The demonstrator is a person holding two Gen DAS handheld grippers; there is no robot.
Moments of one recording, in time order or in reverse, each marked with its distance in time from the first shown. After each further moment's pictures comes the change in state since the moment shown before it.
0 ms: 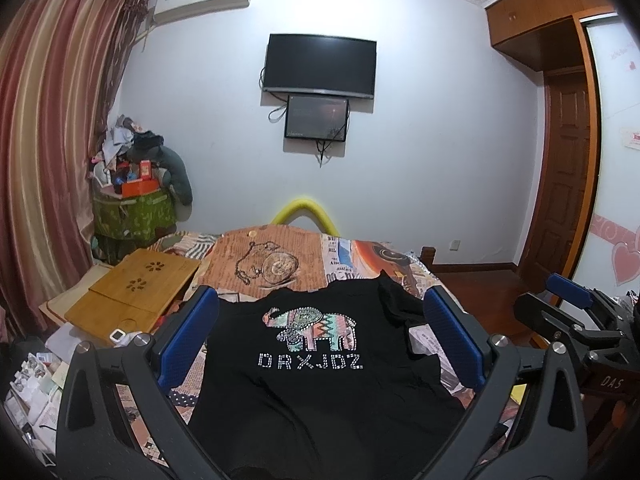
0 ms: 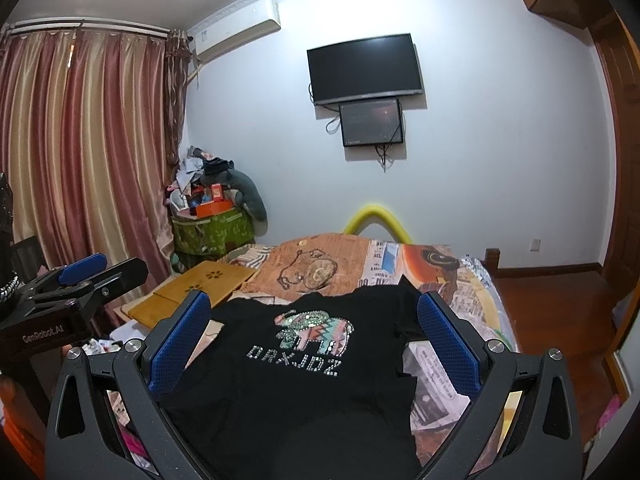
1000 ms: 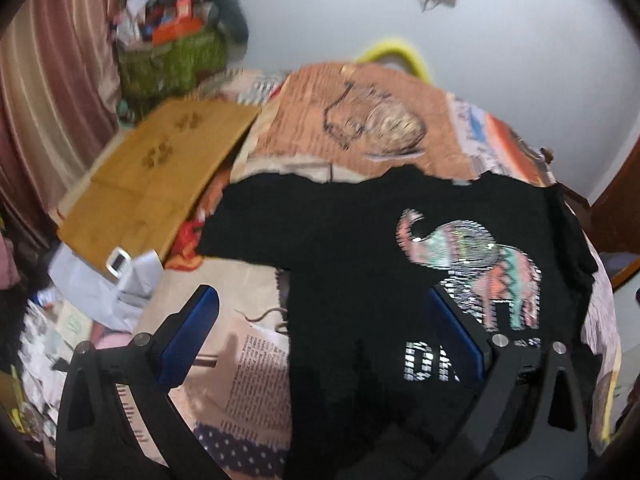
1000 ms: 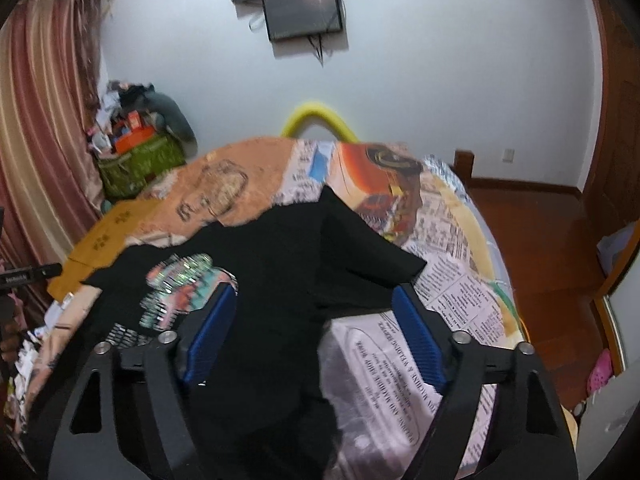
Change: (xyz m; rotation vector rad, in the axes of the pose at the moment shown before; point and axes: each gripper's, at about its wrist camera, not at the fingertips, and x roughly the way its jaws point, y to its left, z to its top) left arm 0.307 0.191 -0.056 -0.158 0.625 0.203; right arm 0.183 -0.131 -0.049 0.103 0.373 -0.163
